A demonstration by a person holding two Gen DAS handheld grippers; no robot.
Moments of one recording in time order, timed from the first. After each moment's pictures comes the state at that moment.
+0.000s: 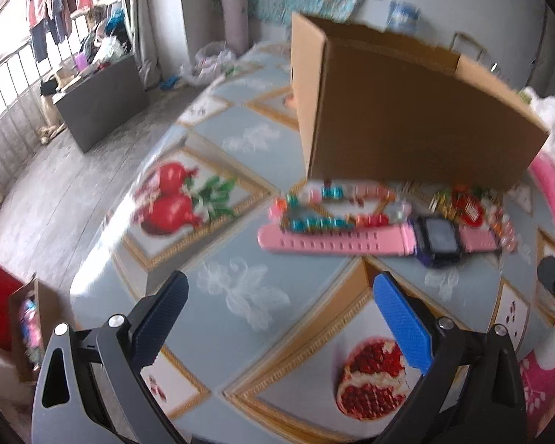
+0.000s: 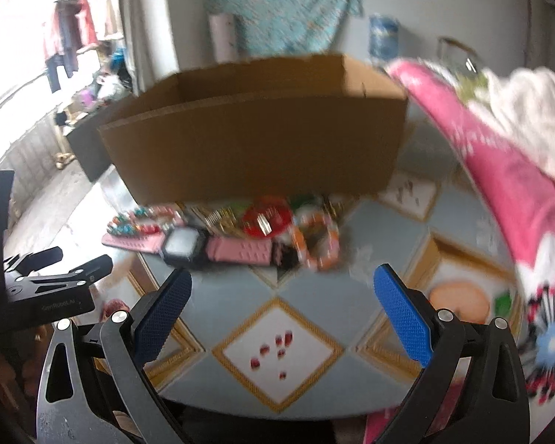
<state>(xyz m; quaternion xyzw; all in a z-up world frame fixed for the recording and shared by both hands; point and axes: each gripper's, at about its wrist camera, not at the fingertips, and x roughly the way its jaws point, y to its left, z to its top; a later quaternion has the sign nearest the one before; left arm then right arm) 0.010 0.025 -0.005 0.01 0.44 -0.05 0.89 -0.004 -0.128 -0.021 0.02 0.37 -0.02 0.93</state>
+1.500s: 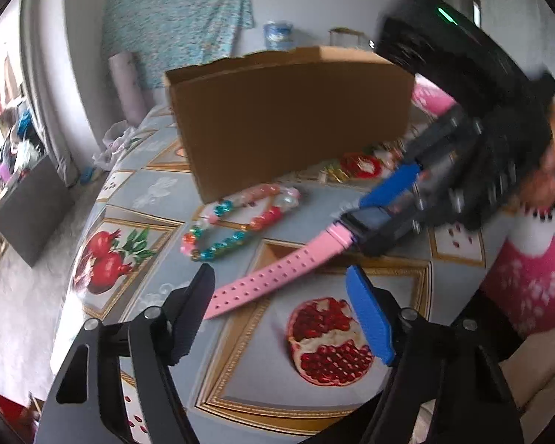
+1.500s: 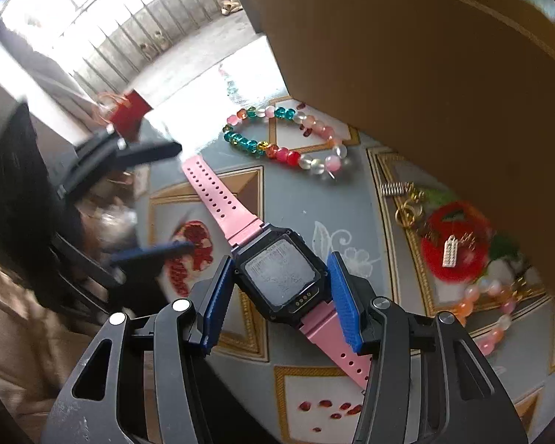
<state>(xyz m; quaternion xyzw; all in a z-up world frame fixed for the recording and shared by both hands) -0.039 -0.010 -0.012 0.14 0.35 -0.24 0.89 0.091 -0.074 -0.046 -0.06 0.59 0.35 0.73</state>
